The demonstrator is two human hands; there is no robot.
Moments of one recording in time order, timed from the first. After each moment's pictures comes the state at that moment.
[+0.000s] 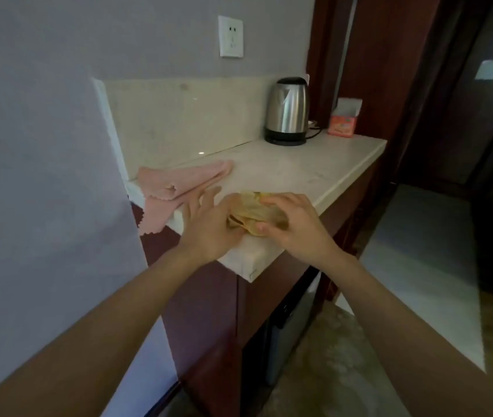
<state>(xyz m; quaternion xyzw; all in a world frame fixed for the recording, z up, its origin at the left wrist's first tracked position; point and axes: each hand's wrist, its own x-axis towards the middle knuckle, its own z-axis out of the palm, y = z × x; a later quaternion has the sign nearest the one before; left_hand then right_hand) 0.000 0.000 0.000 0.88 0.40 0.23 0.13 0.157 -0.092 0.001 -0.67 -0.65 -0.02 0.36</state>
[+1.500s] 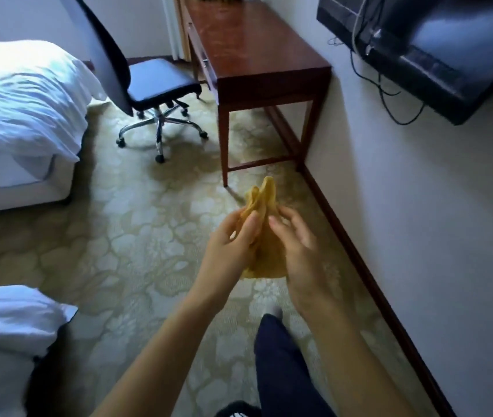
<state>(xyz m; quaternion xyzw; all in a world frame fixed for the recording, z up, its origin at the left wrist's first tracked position) -0.481 -0.730 -0.130 -0.09 0.68 0.73 0.04 -0.491 -0.618 -0.138 -0.02 -0.69 0.73 -0.05</state>
